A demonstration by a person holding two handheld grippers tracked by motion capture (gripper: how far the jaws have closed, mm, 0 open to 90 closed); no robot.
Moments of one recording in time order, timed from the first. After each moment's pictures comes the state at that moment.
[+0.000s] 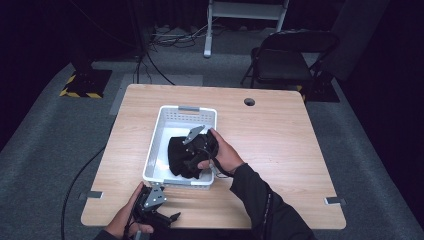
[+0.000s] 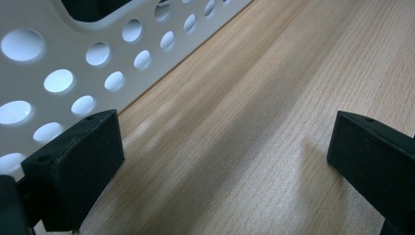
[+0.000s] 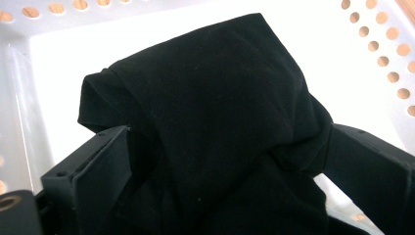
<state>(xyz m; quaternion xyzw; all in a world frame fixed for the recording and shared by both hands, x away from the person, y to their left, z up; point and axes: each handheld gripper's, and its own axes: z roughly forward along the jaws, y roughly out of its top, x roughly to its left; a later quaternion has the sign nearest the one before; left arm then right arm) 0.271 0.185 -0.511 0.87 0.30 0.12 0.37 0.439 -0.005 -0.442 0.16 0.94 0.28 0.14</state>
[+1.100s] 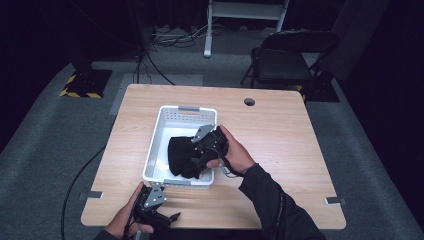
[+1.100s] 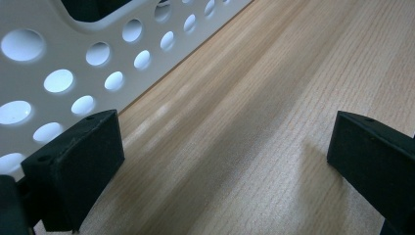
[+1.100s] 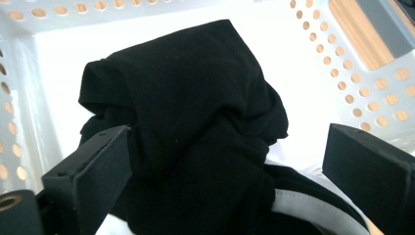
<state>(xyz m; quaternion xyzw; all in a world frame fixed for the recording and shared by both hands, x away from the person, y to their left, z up) 0.271 0.185 -0.511 0.87 0.30 0.12 0.37 0.427 -0.031 -0.415 0.16 0.93 0.28 0.17</state>
